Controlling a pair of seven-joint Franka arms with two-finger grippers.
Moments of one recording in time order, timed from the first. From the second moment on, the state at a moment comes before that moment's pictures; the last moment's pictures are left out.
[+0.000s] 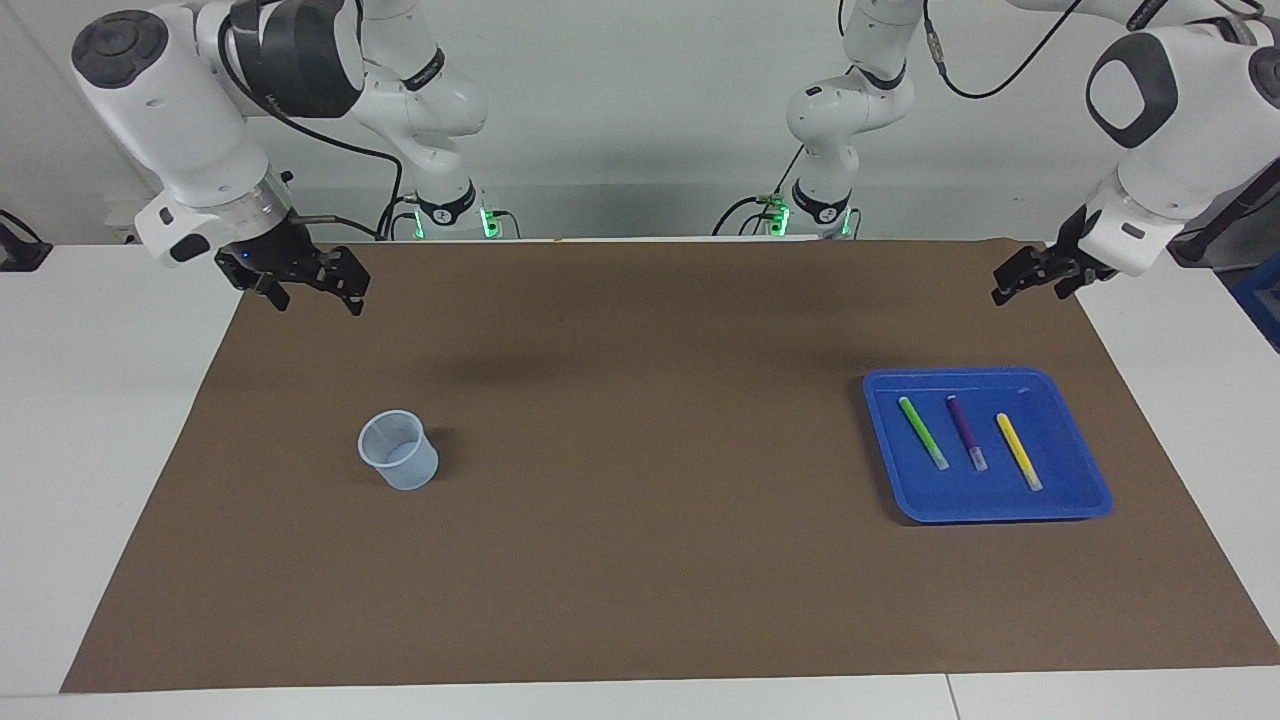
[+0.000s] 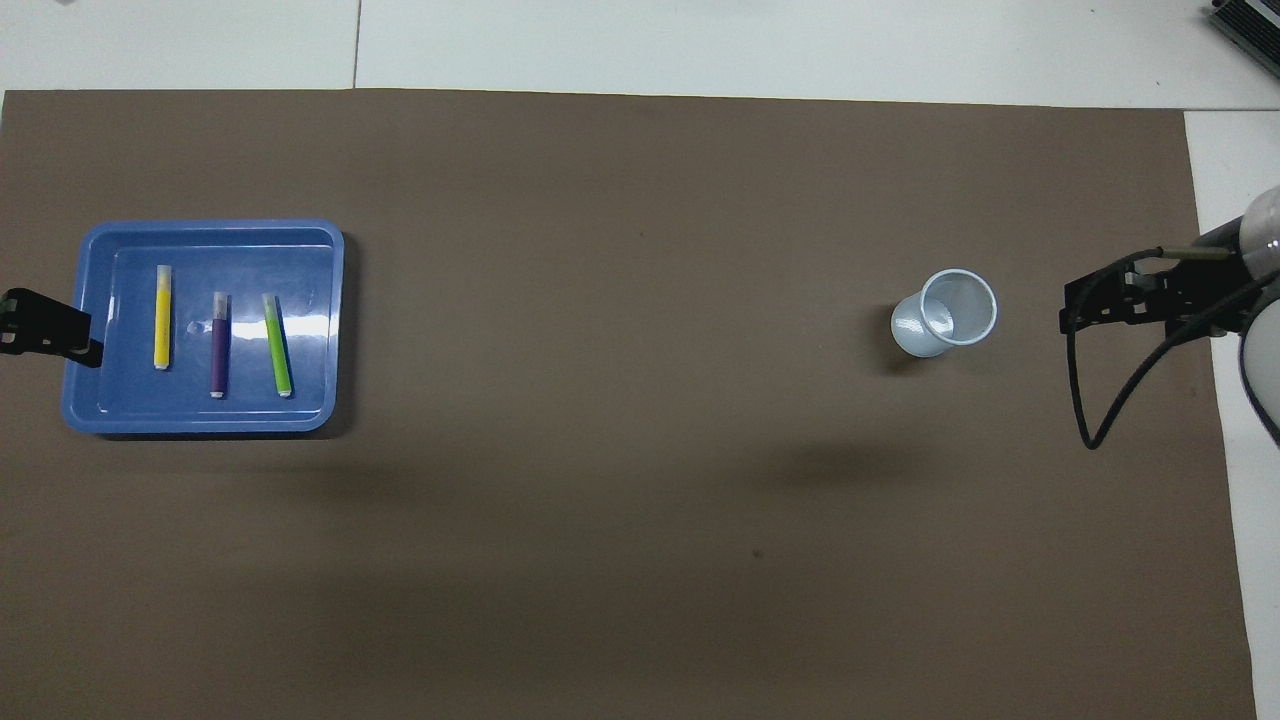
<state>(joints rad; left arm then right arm) 0.27 0.04 -0.19 -1.58 0.00 1.46 0.04 -0.14 0.07 0.13 -1.58 0.01 1.57 0.11</state>
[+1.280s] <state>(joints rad) 0.12 0.02 -0.13 -1.60 0.00 1.54 -0.04 -0.14 0.07 0.13 -1.58 0.01 1.57 0.11</state>
